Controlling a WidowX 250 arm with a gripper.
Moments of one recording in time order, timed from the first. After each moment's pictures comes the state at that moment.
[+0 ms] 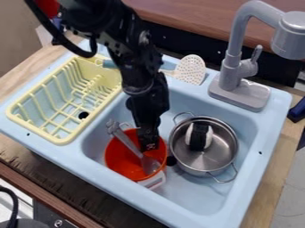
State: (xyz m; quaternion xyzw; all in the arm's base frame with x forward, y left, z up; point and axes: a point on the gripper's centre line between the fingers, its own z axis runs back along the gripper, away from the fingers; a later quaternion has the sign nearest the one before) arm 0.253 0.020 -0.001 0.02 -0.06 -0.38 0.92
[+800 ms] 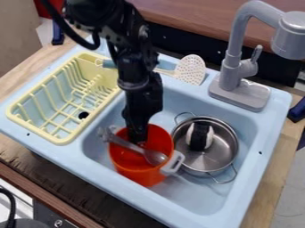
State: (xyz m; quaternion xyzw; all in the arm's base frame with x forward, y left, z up) arm 0.244 0.032 0.002 -0.02 0.02 -0.39 0.92
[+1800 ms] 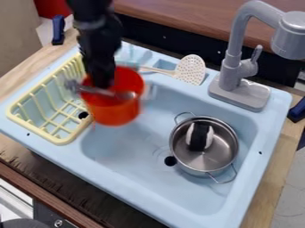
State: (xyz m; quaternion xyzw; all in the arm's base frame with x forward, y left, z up) arm 0.265 0.123 0.066 0.03 -0.02 -0.16 0.99
